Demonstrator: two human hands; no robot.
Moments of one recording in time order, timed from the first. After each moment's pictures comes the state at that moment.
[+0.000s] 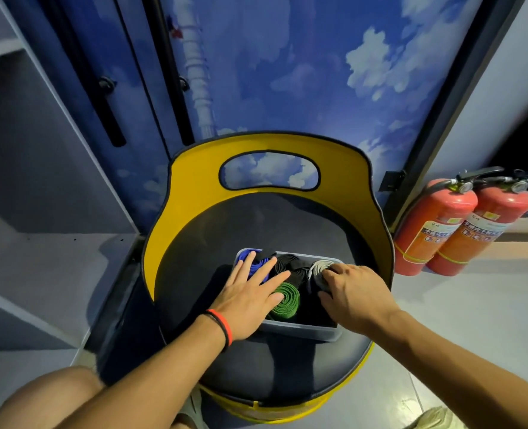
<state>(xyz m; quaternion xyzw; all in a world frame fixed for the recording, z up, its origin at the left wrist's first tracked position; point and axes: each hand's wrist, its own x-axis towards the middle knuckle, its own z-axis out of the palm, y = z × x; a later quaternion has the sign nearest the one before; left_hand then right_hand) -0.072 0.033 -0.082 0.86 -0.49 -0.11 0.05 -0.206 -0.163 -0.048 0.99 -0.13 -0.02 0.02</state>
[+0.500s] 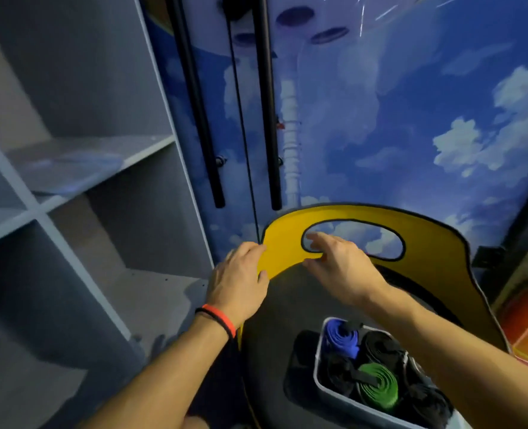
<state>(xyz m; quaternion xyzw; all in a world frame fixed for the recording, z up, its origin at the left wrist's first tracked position) 0.027 0.141 0.077 0.93 -0.27 0.12 0.20 -0.041 -0.063 0.093 0.96 -0.03 0.16 -0.23</state>
